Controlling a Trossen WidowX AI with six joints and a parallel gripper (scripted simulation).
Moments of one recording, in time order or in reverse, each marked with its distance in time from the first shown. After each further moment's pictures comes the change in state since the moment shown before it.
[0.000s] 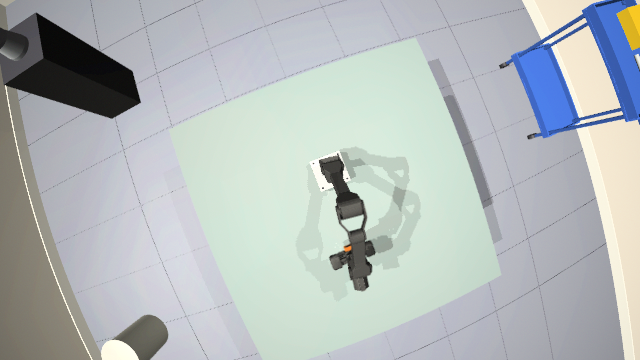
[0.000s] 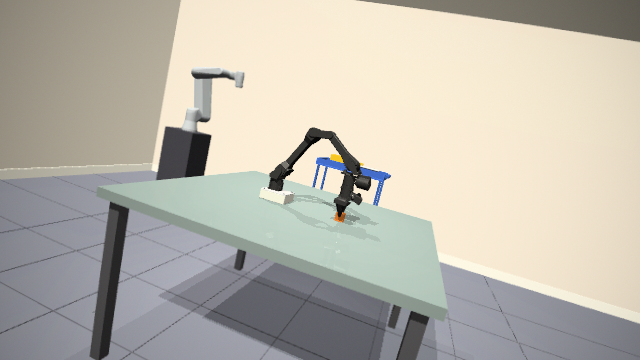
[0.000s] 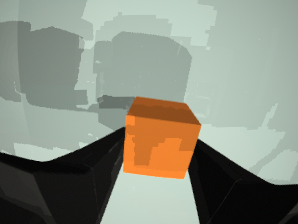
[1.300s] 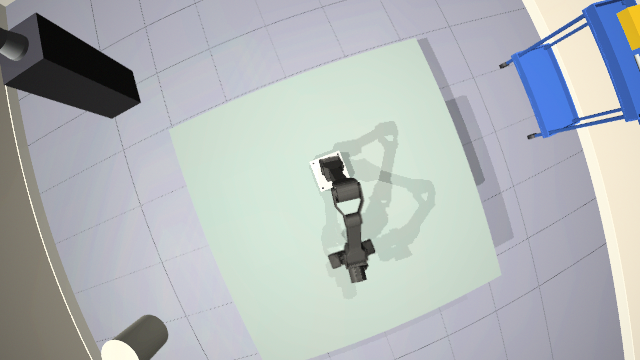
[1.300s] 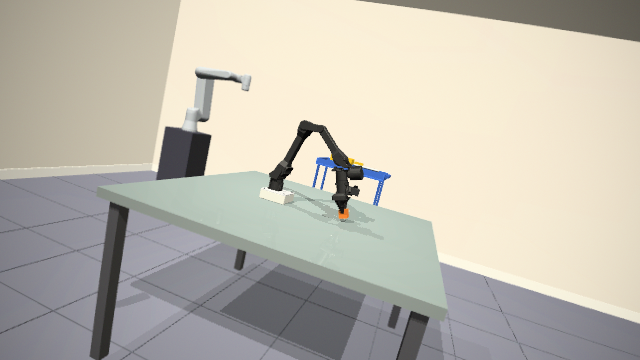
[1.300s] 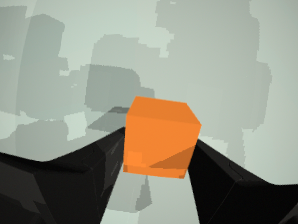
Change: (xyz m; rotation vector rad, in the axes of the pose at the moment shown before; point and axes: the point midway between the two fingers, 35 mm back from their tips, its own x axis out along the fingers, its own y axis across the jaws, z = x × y) arm -0.019 -0.001 0.002 0.005 -0.297 -0.004
